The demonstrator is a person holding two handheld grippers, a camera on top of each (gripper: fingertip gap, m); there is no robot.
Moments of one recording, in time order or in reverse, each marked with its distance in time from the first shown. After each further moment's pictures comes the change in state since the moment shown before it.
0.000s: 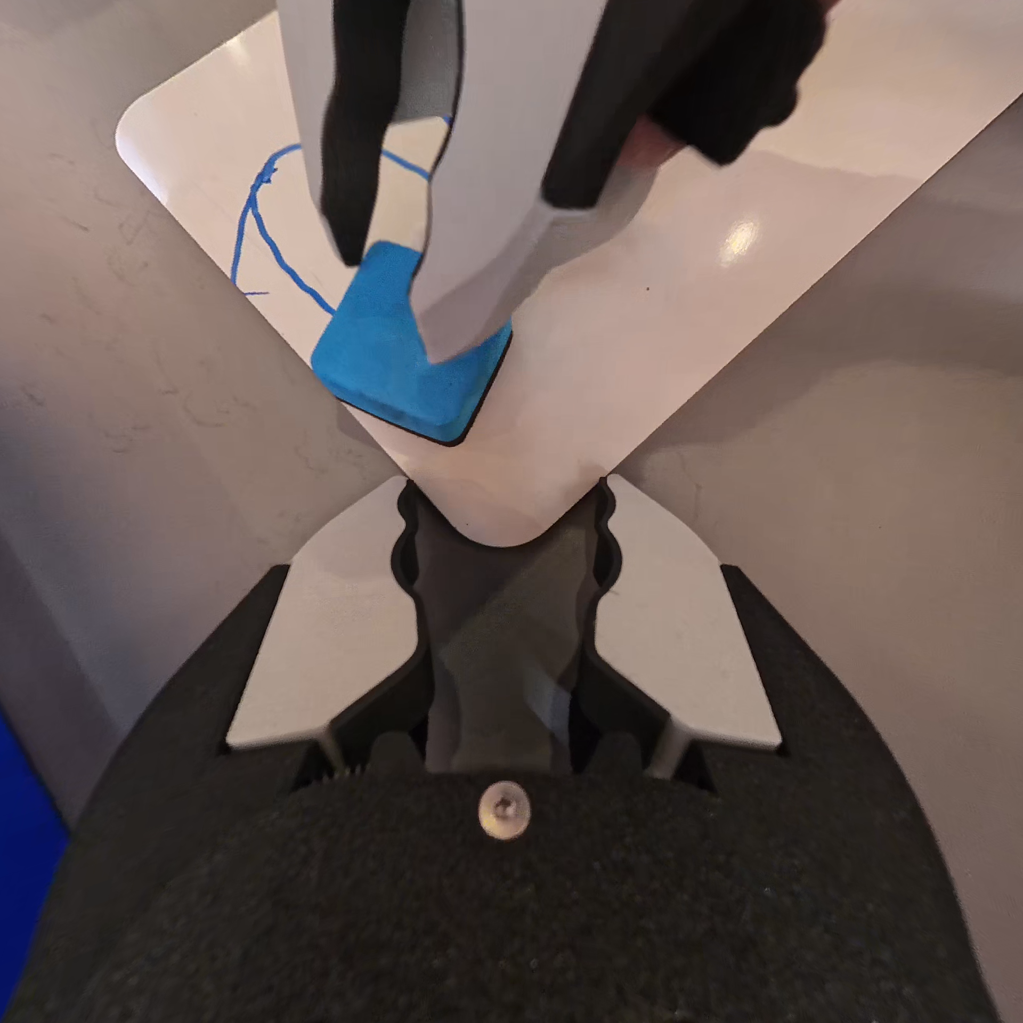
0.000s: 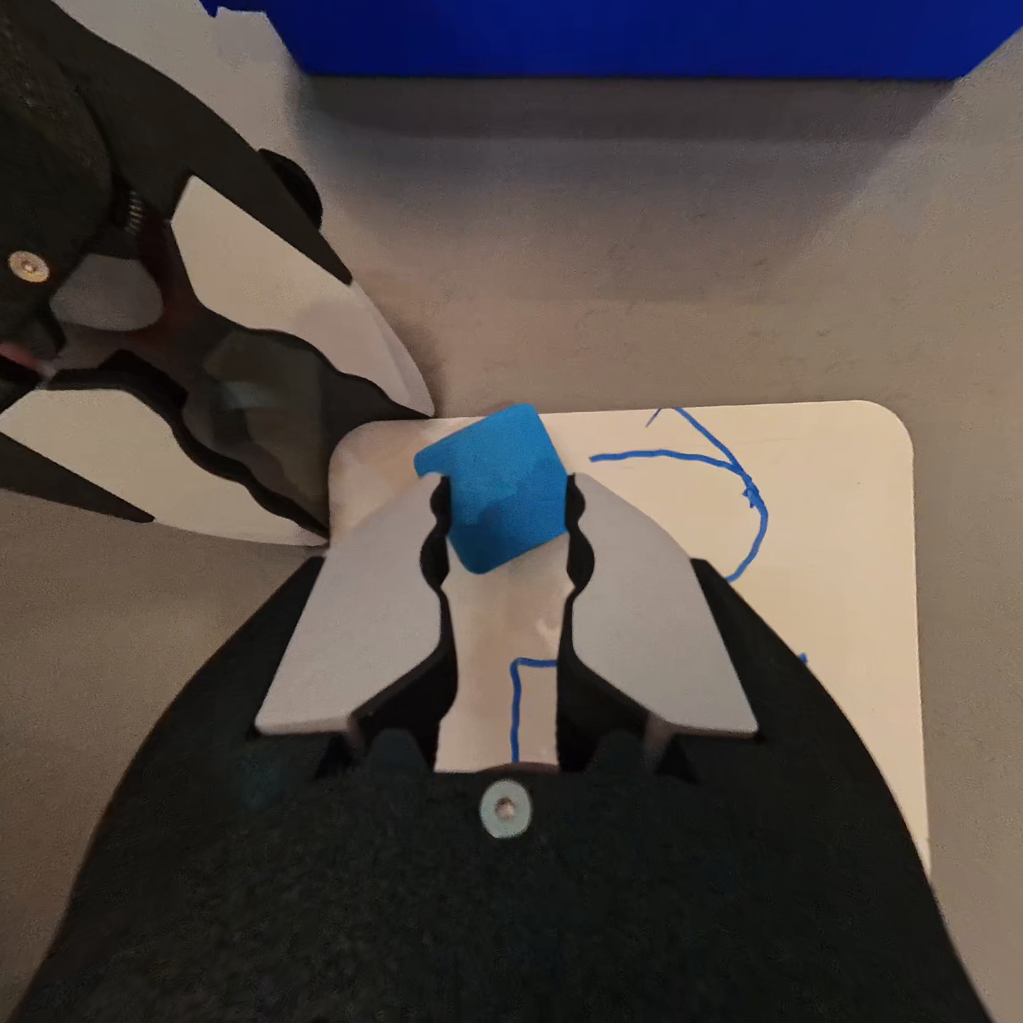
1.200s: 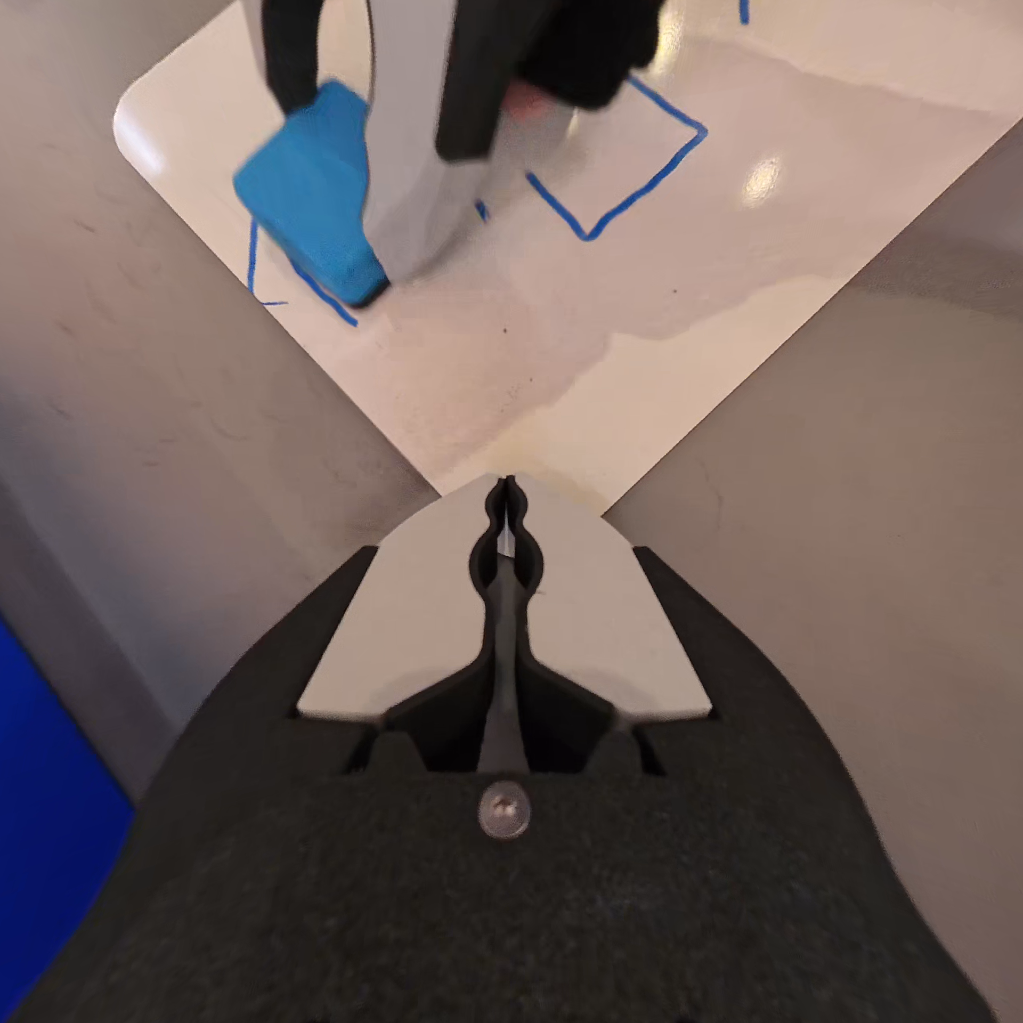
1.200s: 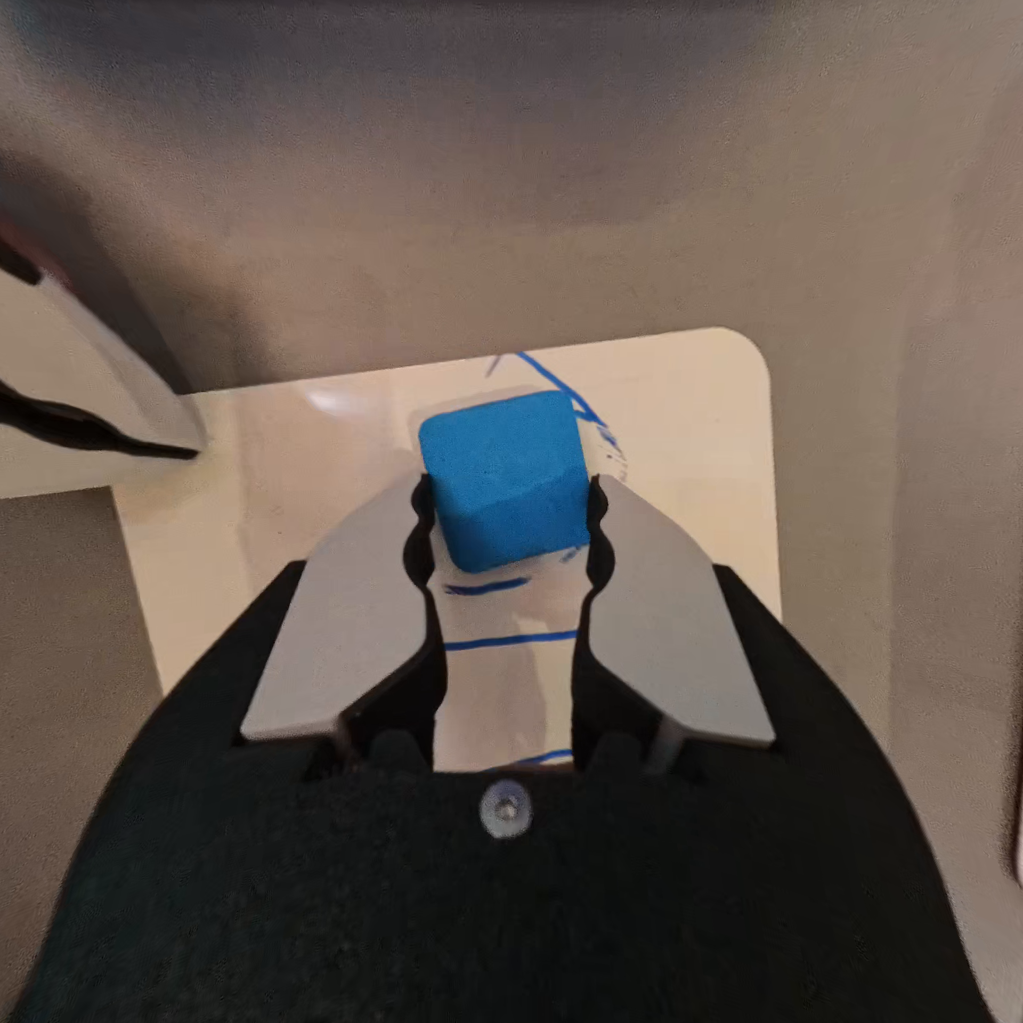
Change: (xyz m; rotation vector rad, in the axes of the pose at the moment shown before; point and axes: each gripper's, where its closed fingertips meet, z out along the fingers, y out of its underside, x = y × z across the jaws) left arm -0.009 -0.004 0.000 -0.096 -0.001 0.012; right arm 0.062 0.022 0.006 -0.109 0.147 0.052
